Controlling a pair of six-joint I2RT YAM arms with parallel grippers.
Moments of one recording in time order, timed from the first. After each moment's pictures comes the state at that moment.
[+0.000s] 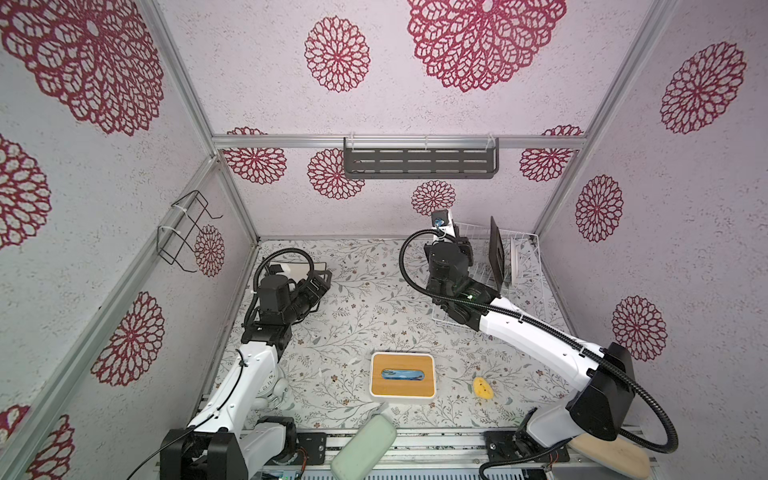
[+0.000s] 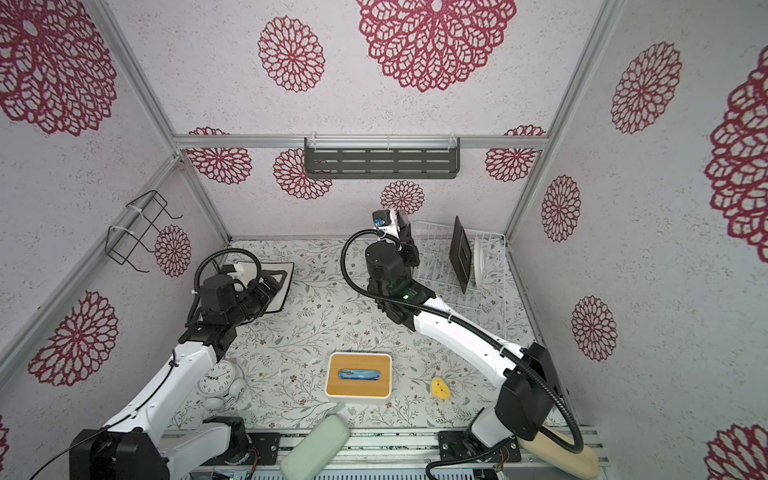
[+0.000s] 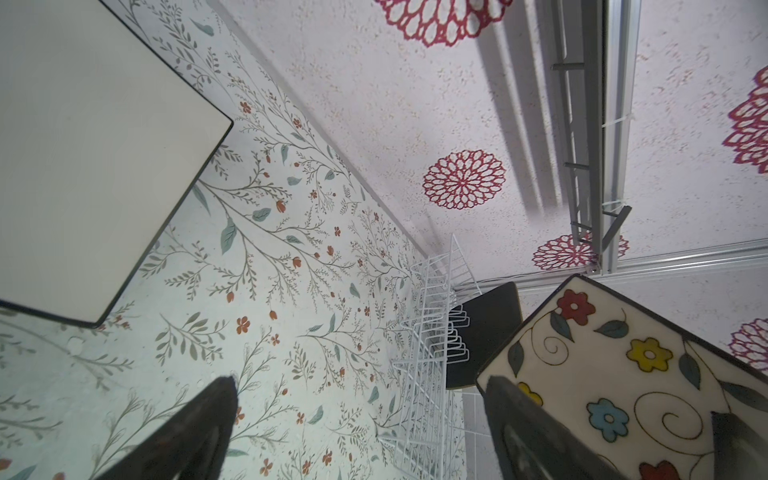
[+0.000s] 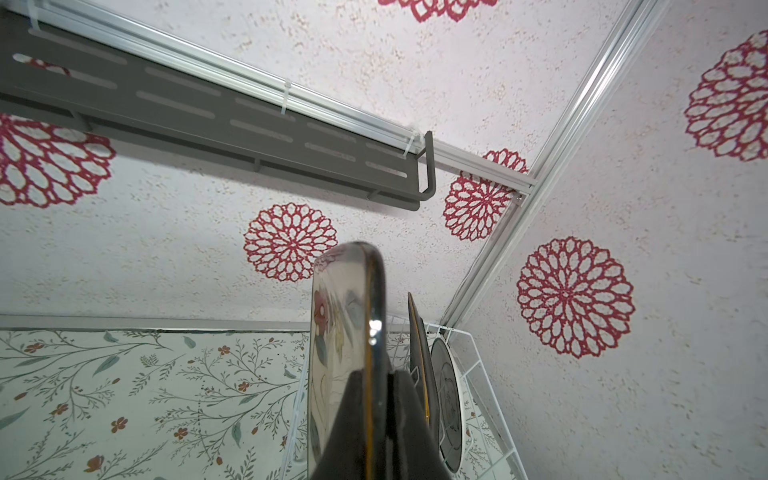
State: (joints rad) left arm -0.07 1.12 0.76 -0.03 0.30 -0.93; right arm 0.83 1.51 1.38 0.10 1.11 -0.23
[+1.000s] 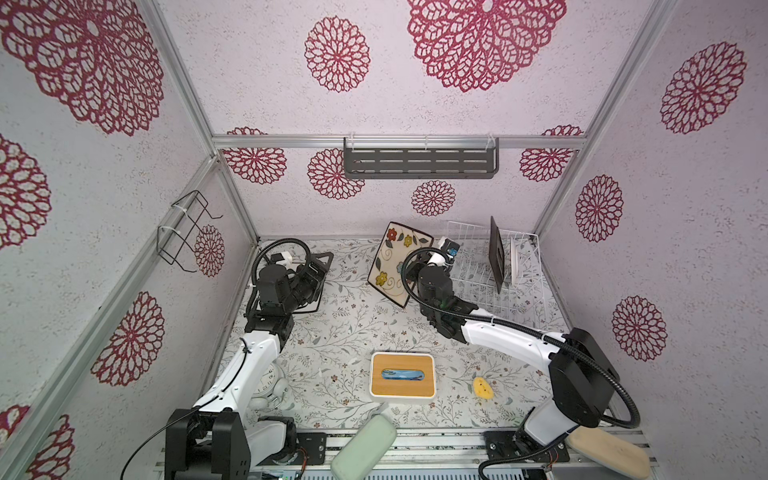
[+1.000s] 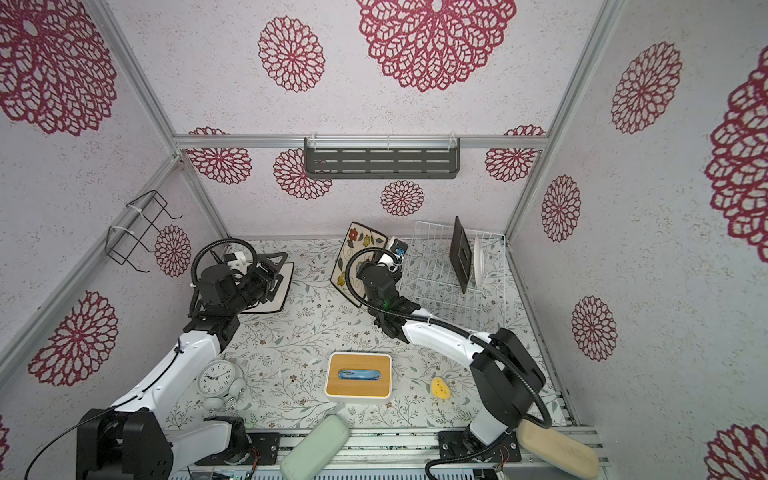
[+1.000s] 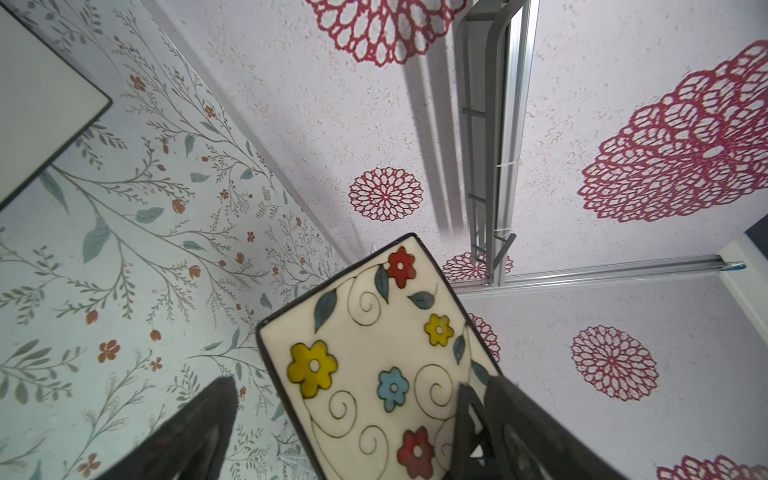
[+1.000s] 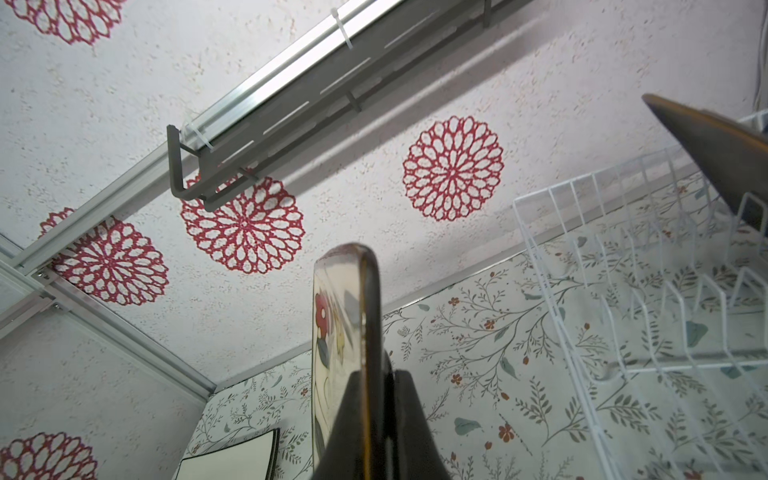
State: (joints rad) left arm -0.06 1.20 0.78 0.21 0.41 -1.19; right arm 0.83 1.61 1.12 0.42 0.77 0.66
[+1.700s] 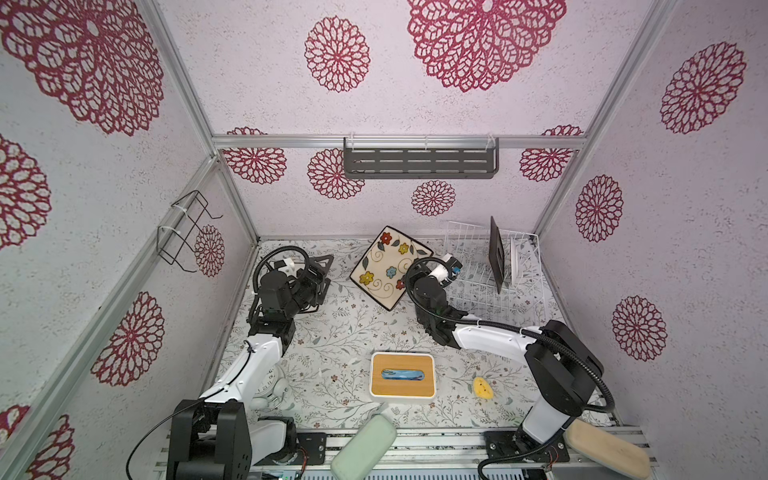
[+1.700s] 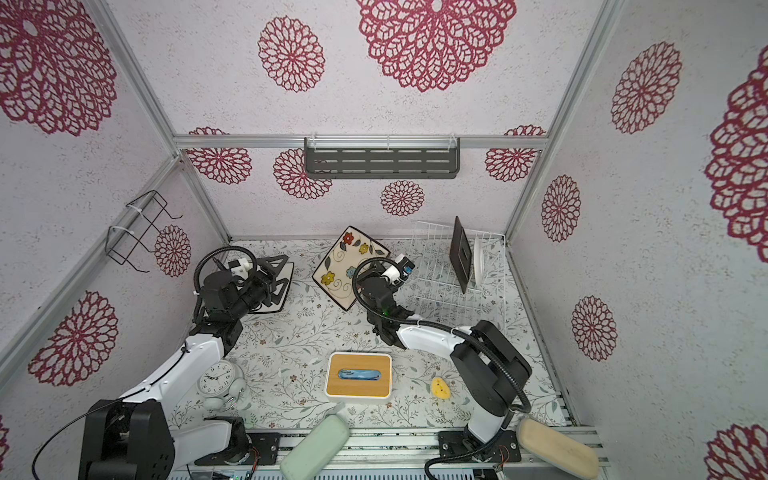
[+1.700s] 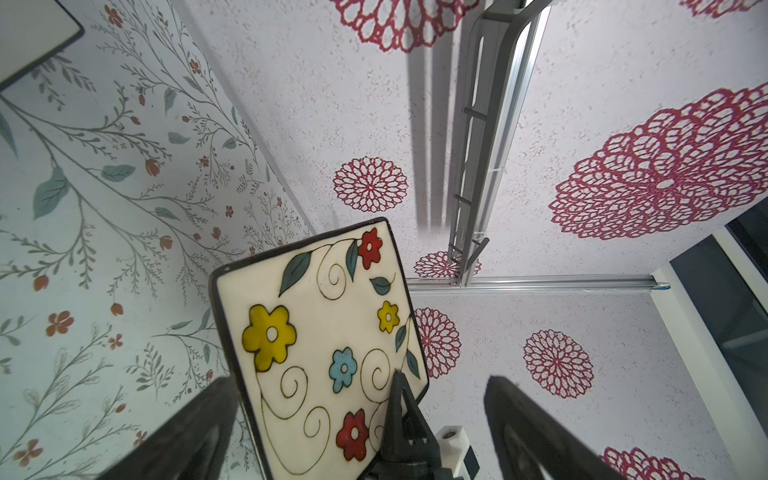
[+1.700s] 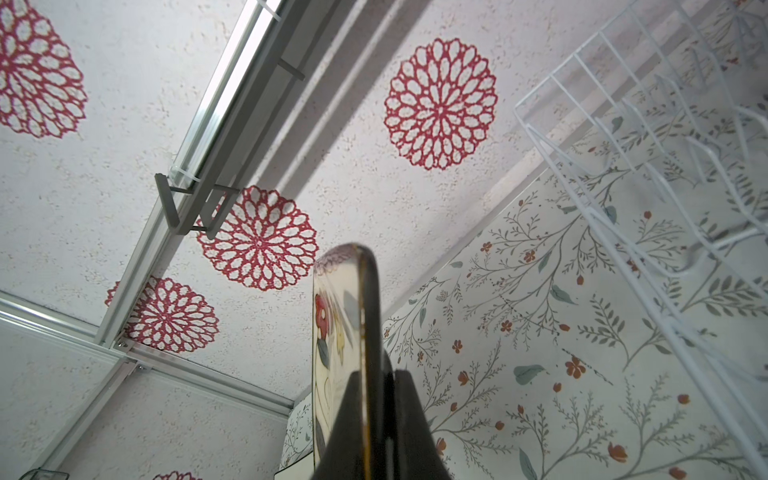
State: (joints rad) left arm -0.05 1.23 0.70 0.36 0.46 -1.33; right arm 0.83 1.69 1.03 0.55 0.76 1.04
